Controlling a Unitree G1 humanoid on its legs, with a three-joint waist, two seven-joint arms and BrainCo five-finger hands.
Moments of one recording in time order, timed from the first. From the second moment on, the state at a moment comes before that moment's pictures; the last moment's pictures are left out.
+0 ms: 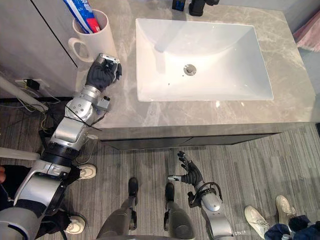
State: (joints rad) left arm -0.78 0.47 -0.24 0.33 -0.23 -0.12 0.04; right arm 0.19 -0.13 0.09 0.11 -0.01 -0.06 0.19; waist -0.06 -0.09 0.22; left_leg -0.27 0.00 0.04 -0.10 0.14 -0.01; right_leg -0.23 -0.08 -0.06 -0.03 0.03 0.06
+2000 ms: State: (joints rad) left arm -0.87 0.65 -0.21 0.61 -0.24 -0.05 0.05; right arm 0.23 -0.14 0.11 0.12 -0.05 -0.06 0.18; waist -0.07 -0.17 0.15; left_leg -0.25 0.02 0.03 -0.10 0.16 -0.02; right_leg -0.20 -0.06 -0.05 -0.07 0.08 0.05
